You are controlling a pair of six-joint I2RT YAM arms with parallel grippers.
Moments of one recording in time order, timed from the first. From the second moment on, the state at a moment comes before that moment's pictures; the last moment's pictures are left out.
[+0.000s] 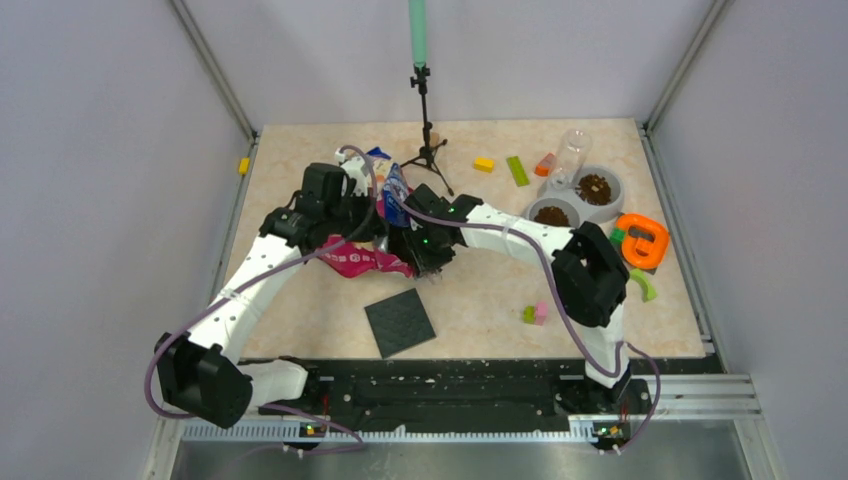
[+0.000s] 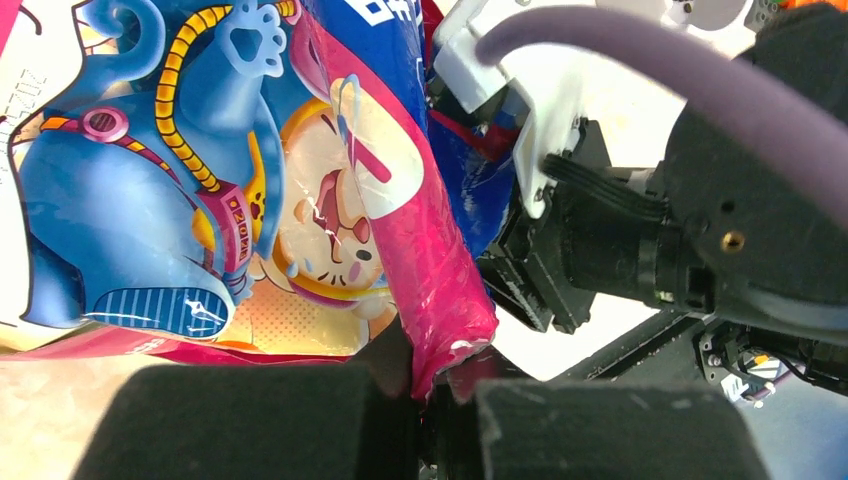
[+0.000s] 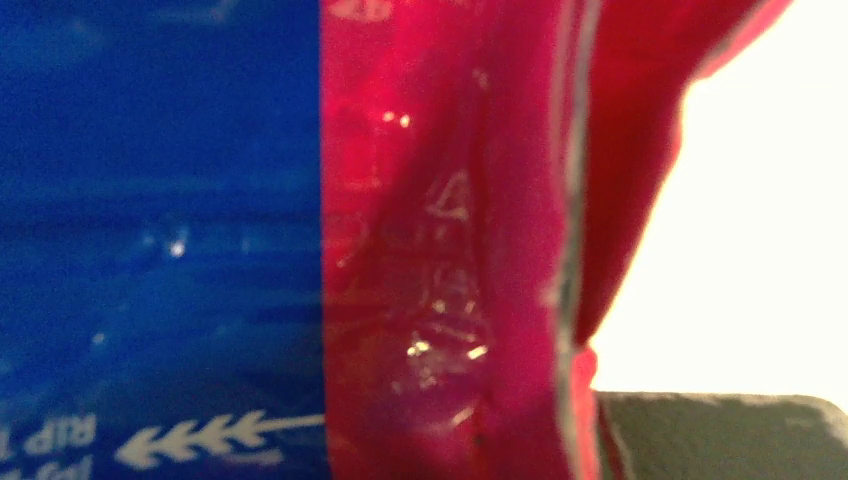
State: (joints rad) left arm -0.36 1.23 1.13 -0.61 0.29 -0.32; right arm 0.88 1.98 1.60 -0.76 -0.07 0.40
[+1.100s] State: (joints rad) left arm -0.35 1.26 1.16 -0.62 0.29 -0.31; right arm 0.93 1.74 1.22 -0.31 0.08 0.29
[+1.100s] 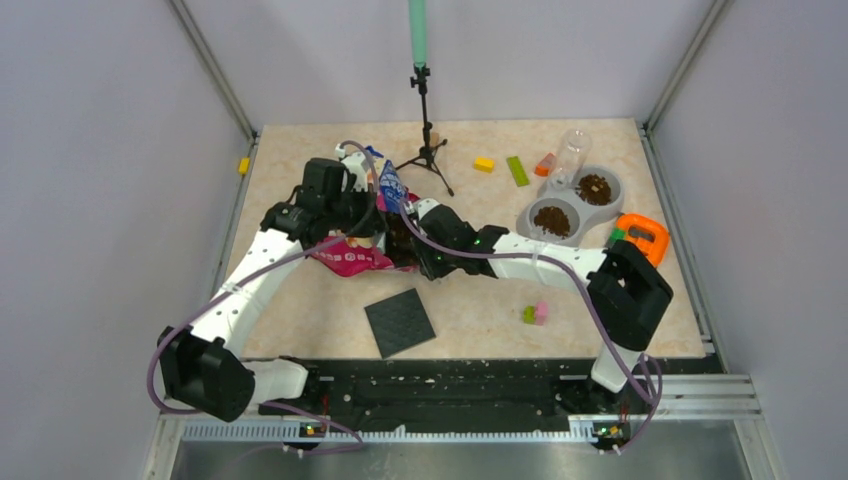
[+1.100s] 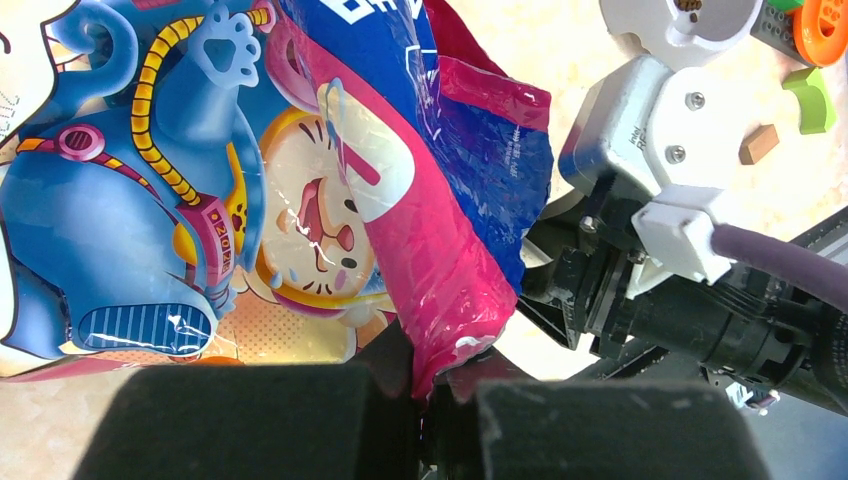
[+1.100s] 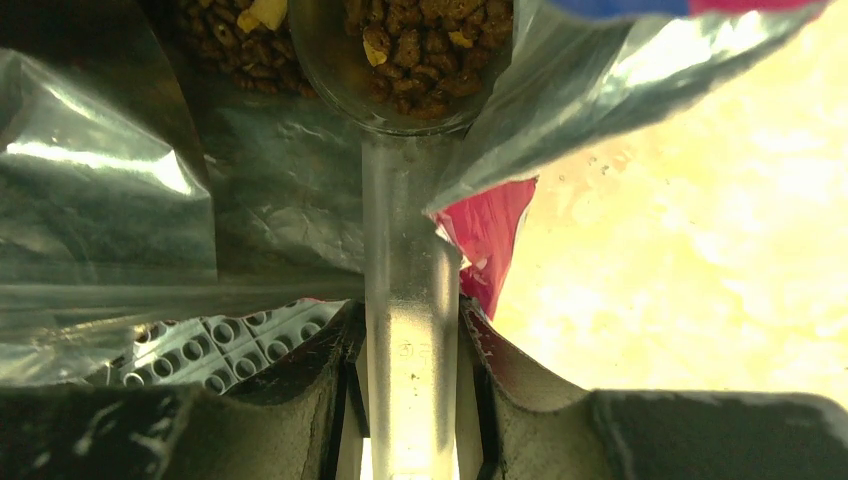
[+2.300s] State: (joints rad) left arm -0.35 1.31 1.21 -0.62 0.31 -0.31; right arm 0.94 1.60 1.29 -0.72 0.05 0.18
